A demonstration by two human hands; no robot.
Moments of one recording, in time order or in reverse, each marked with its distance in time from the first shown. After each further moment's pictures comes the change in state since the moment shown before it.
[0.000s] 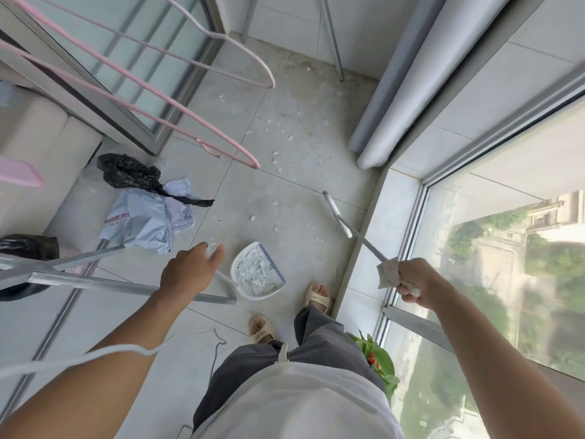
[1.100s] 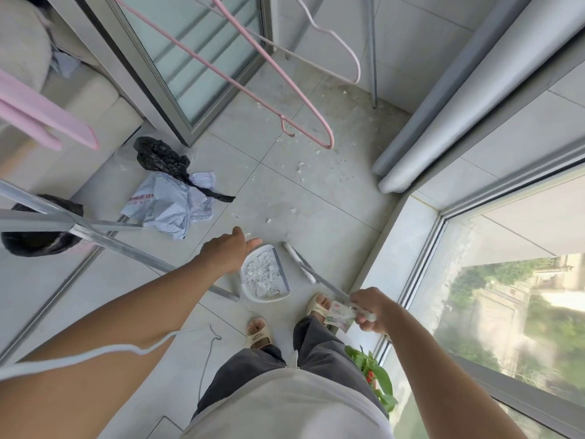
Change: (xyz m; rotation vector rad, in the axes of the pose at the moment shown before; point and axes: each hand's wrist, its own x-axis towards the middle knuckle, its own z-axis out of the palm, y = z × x) left_hand -0.010 -0.006 0.003 0.047 -0.158 0.036; right_hand -0.023 0.026 0.111 -0.223 -0.266 0.072
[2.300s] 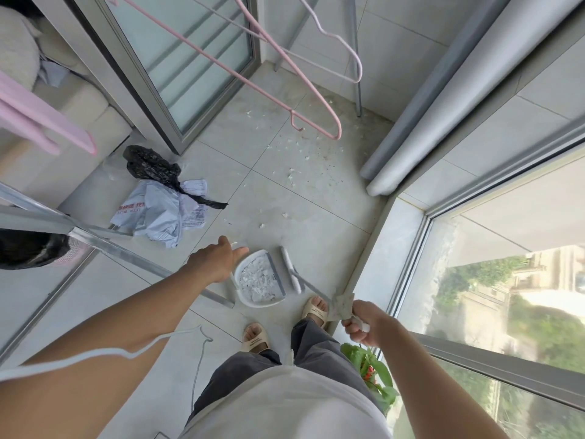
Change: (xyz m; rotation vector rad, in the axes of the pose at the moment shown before) left_hand -0.010 -0.042 0.021 -0.003 -0.008 -0.006; right_hand -0.014 0.045 0.029 0.304 -0.114 0.014
